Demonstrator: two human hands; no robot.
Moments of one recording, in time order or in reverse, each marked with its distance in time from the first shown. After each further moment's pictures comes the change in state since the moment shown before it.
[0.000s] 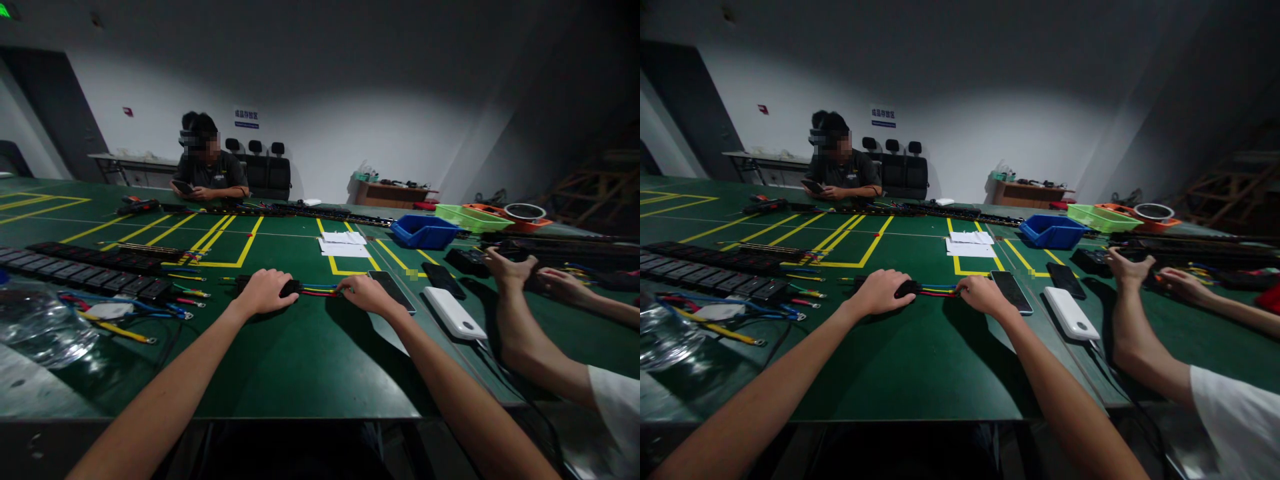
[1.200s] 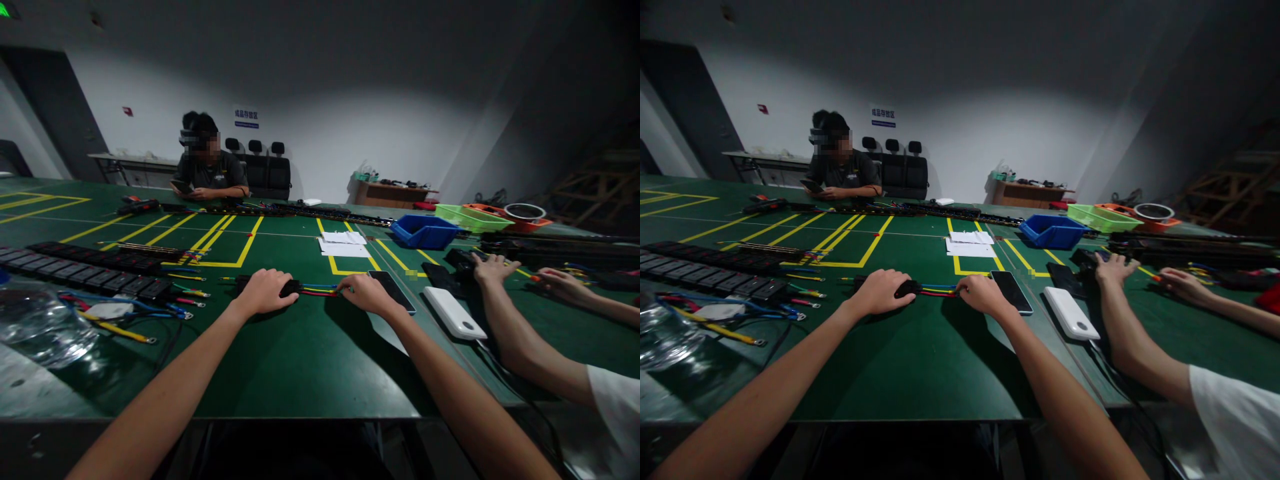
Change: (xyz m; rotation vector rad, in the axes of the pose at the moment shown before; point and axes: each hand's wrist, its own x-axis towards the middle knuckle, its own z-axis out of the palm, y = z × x) left_hand 0.001 0.001 -0.001 0.001 -0.010 -0.001; right_hand -0.004 -0.006 -0.005 -0.044 0.022 0.005
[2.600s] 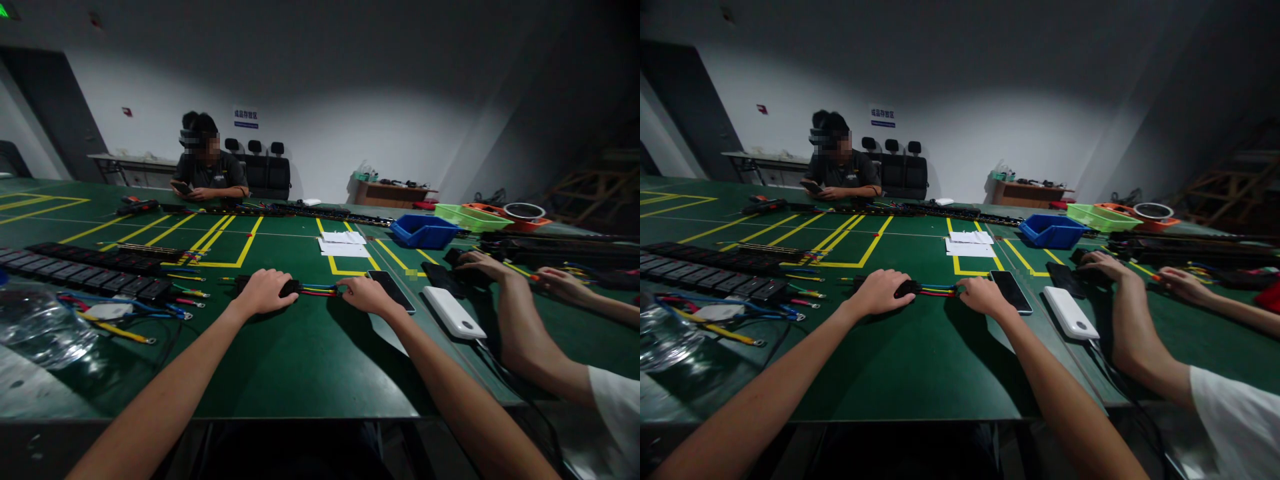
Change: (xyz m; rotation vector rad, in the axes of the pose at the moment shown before) left_hand -0.001 0.000 -0.001 -0.025 -0.008 -0.001; right_hand 0.000 -0.002 0.001 -0.059 -0.063 0.073
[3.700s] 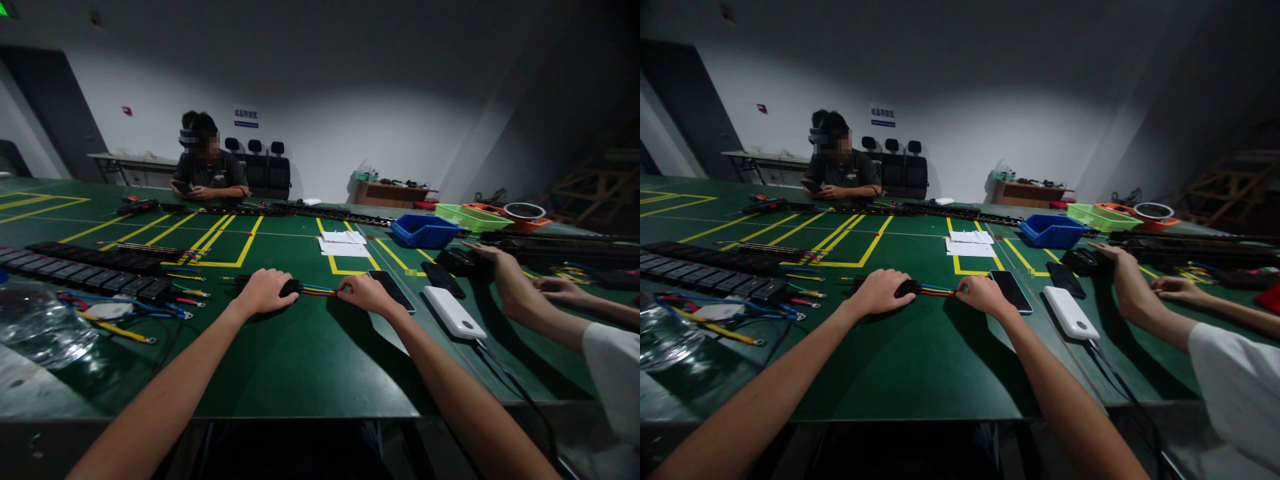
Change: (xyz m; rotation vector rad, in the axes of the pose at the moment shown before) left_hand 0.001 0.001 -0.001 0.031 -0.006 0.005; right_hand 0.002 0.003 0.000 0.085 0.025 -0.007
